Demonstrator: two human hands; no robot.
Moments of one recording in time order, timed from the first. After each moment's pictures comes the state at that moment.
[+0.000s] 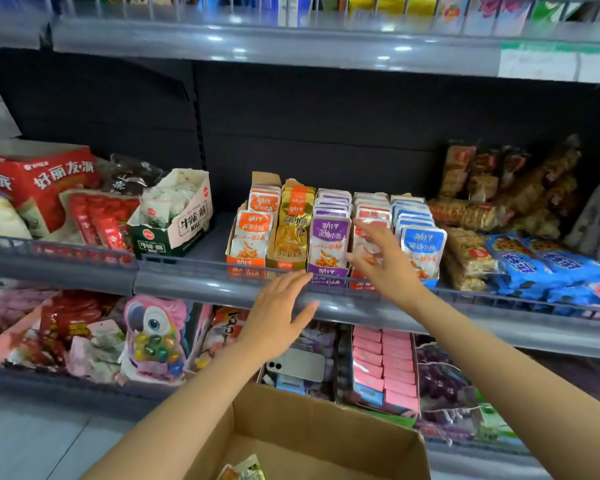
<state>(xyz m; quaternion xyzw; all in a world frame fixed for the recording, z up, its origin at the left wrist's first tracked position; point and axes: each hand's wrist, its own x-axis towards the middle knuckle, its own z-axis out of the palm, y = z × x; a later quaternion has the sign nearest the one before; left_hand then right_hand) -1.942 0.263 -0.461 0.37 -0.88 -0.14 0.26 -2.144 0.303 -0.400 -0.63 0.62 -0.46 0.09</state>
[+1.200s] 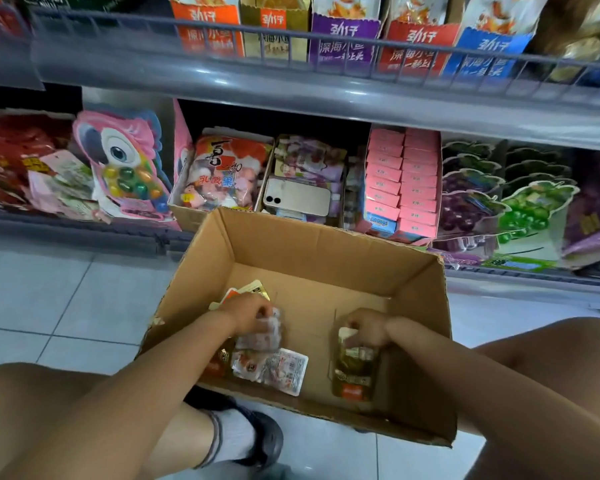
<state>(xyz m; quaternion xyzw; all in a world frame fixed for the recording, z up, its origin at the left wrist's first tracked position) -1.866 0.322 -0.742 0.39 -0.85 -0.30 -0.21 -2.102 0.435 -0.717 -0.54 0.68 0.11 0.48</state>
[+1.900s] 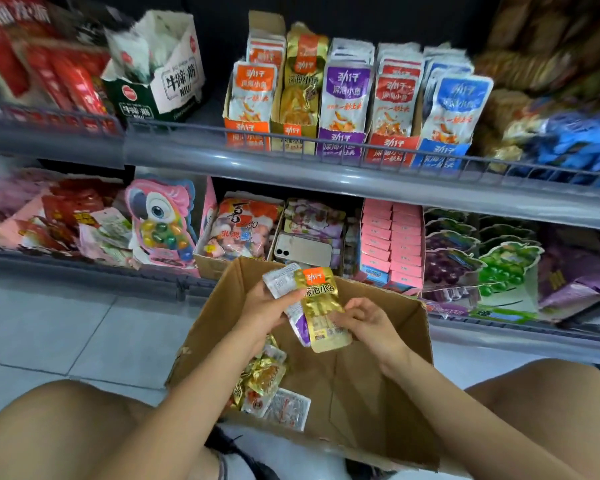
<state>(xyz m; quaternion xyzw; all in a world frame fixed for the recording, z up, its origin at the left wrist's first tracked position) -1.904 0.355 -0.608 0.52 -0.40 -0.69 0.31 -2.067 0.437 -0.620 -0.26 0.62 -0.52 0.53</state>
